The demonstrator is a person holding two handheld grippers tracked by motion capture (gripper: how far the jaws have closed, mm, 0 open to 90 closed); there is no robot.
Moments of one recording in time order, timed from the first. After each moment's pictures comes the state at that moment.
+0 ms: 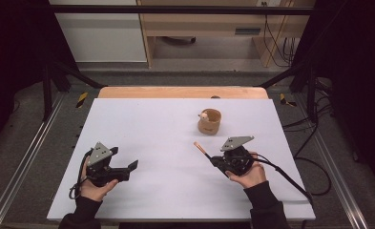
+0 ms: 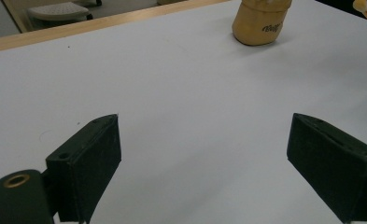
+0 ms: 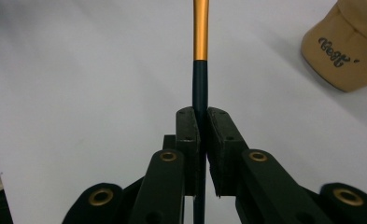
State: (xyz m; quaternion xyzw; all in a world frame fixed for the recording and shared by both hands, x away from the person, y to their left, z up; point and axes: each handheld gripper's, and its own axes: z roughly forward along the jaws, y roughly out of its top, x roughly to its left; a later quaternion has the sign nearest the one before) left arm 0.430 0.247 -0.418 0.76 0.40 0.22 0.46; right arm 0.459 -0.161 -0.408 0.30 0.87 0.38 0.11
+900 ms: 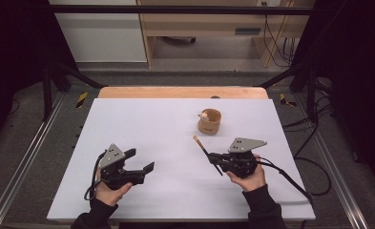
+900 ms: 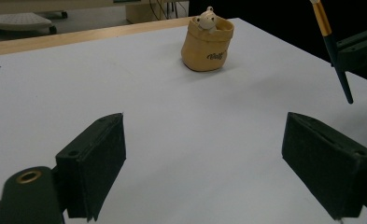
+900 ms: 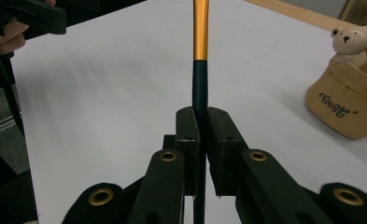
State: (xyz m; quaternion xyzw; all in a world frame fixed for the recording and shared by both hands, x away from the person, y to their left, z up) left arm 0.418 0.206 -0.409 0.75 0.38 0.18 0.51; right arm 0.445 -0.168 -0.399 0.28 0.82 0.49 0.12
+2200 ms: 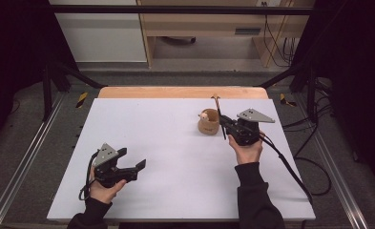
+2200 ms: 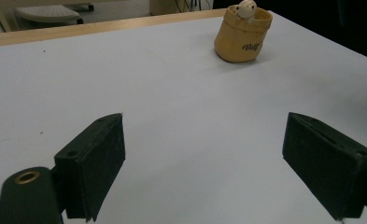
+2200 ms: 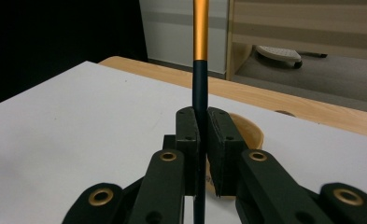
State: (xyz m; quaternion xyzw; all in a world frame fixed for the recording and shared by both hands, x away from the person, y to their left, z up) left arm 0.427 0.228 -0.419 0.74 0.42 0.21 0.49; right arm 0.512 -0.177 -0.374 0.42 0.70 0.52 0.26
